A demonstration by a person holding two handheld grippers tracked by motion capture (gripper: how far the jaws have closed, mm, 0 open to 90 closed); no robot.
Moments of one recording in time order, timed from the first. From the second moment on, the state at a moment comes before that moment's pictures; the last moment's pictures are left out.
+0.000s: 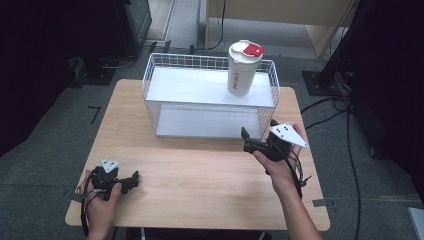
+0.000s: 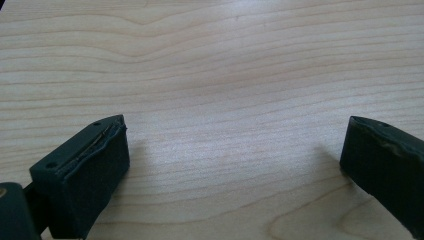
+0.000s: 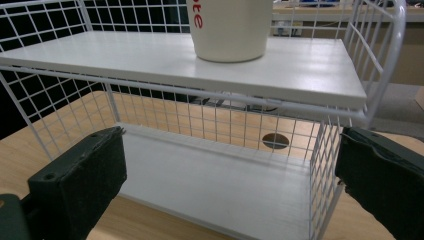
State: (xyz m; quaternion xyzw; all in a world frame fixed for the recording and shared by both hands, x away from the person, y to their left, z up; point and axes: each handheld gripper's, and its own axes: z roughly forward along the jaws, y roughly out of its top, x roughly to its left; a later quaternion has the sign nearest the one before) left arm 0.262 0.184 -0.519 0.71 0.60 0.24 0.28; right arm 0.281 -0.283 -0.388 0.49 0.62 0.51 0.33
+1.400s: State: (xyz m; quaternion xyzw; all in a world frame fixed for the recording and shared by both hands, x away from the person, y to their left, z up) left arm 0.262 0.184 -0.519 0.71 0.60 0.24 0.28; right arm 0.234 -0.355 -0.470 0.56 0.61 0.46 0.32
